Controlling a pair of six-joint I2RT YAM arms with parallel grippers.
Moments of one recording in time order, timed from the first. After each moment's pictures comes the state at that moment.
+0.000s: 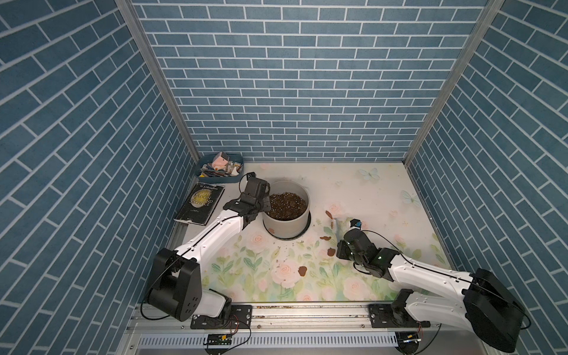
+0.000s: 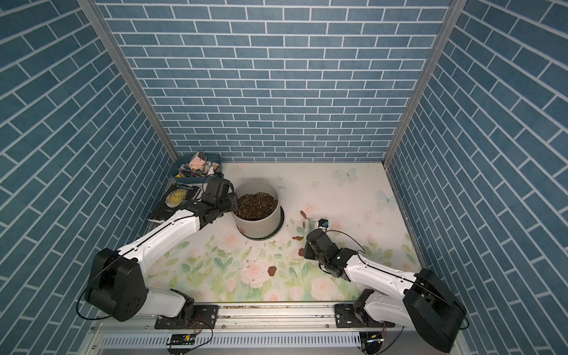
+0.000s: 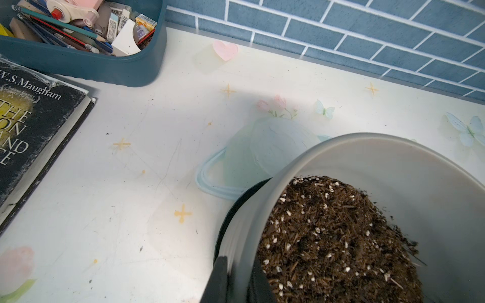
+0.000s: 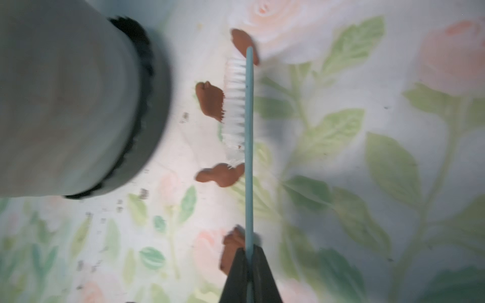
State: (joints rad) left arm -0.40 1.42 1.04 -0.40 -0.22 -0.49; right arm 0.83 1.18 0.47 -0.22 0.20 0.81
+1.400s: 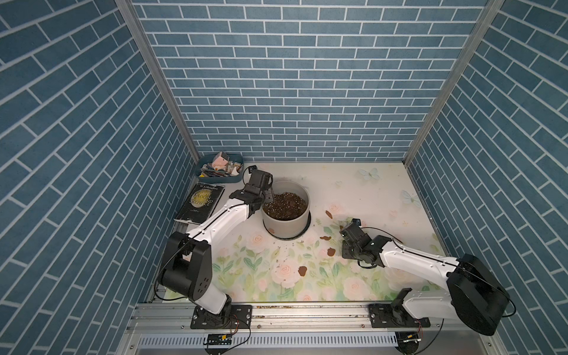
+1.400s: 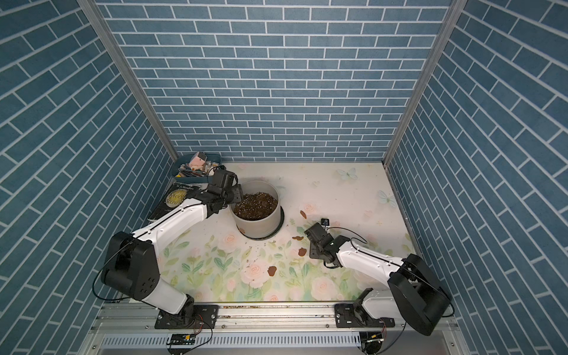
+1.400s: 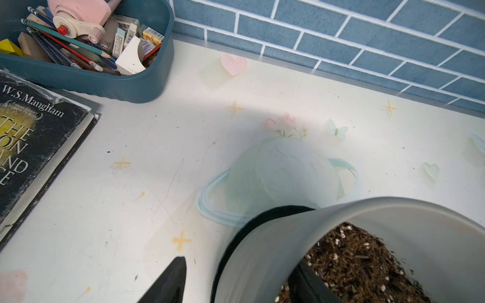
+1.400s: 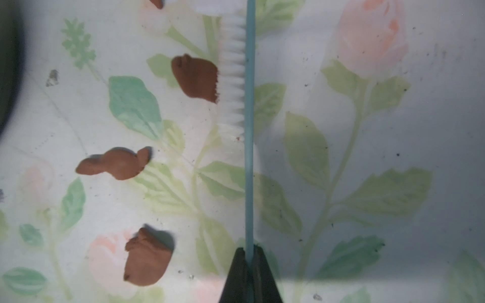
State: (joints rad) left arm -0.38 1.57 1.17 -0.40 -0.26 -0.49; right arm 0.77 1.26 0.60 -0.47 0.22 0.73
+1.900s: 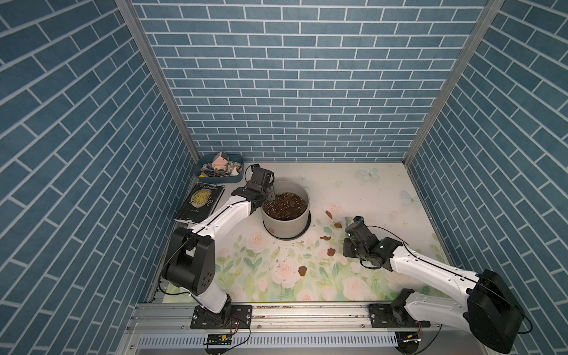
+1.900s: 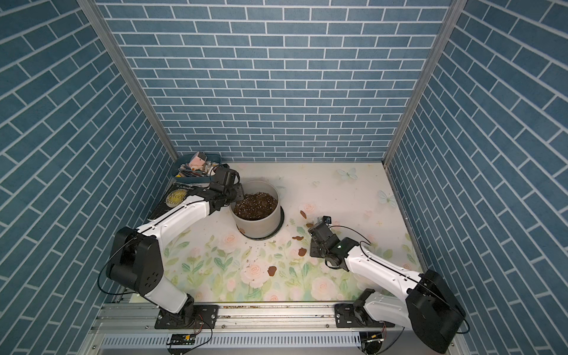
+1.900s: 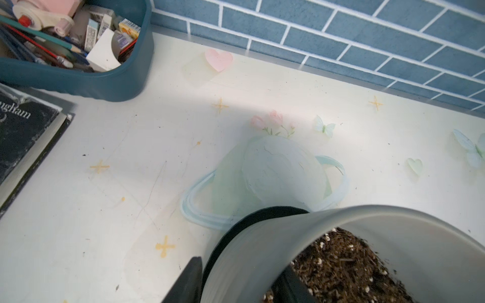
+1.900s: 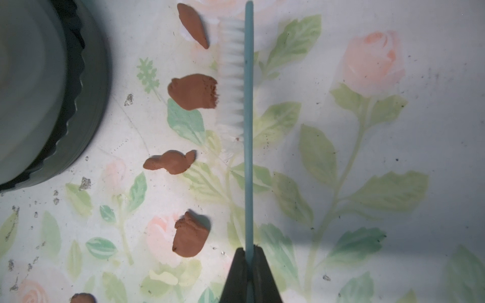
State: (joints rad) left arm -0.38 1.62 1.22 -0.41 -0.20 -0.47; right arm 0.76 1.18 0.59 -0.48 0.19 0.73
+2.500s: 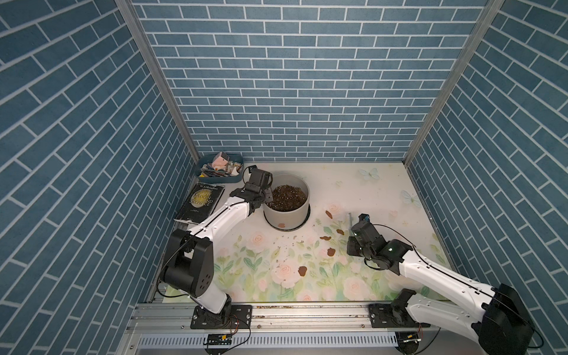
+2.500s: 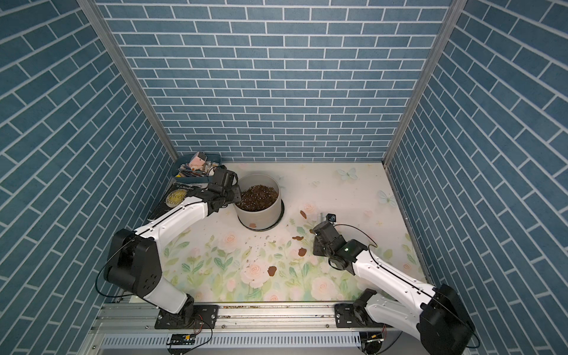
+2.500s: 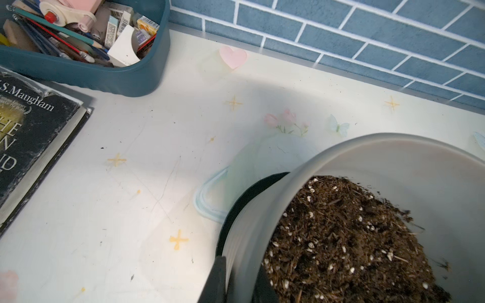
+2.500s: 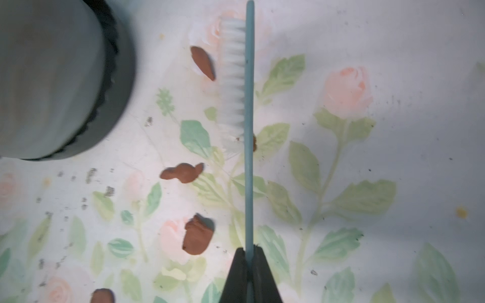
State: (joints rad) left arm -0.37 1.57 1.17 -0.42 -0.23 -0.51; right arm 0.76 1.01 0.58 -0.46 0.18 0.71
